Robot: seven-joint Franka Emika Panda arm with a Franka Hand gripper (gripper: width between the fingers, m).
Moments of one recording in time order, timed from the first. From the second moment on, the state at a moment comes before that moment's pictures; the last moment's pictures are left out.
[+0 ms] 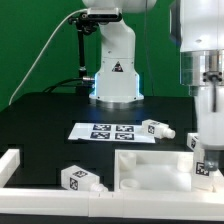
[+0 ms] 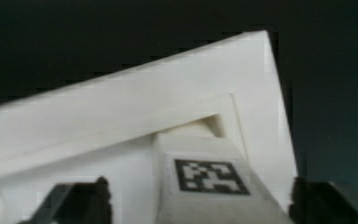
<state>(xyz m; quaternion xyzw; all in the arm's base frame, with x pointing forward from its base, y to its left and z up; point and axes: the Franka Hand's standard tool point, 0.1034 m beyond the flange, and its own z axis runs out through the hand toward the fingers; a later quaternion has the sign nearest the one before) 0.637 0.123 0.069 -0.69 0.72 -0.03 0.07</state>
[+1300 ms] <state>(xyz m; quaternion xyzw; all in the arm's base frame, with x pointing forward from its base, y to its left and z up) 0.642 0.112 0.073 -0.94 0.34 -0.07 0.04</state>
